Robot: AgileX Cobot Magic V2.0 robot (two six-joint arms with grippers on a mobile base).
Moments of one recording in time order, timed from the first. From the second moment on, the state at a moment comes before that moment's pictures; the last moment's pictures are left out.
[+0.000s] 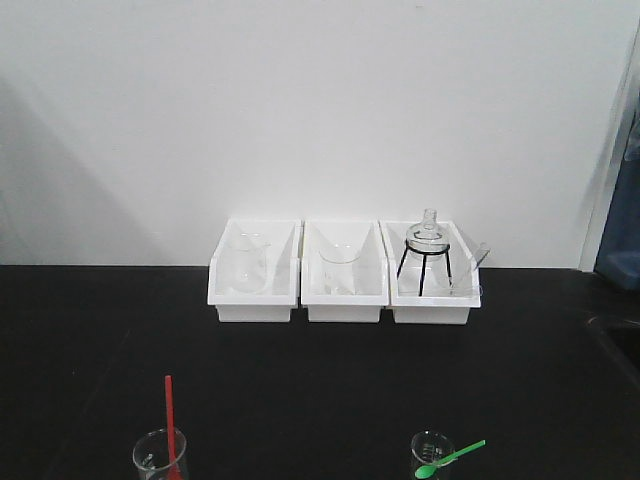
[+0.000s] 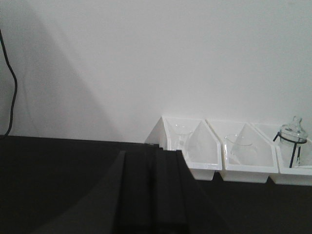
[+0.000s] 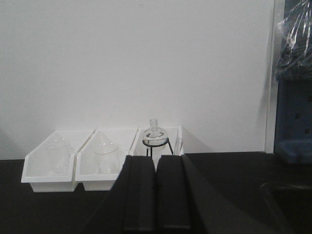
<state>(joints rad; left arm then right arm) -0.09 0.68 -0.59 -0.14 0.00 0.00 0.07 0.67 -0.70 0.06 0.13 0.05</state>
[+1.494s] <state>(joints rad) -0.09 0.70 -0.59 -0.14 0.13 0.00 0.07 0.74 -0.26 0.12 -0.40 0.19</state>
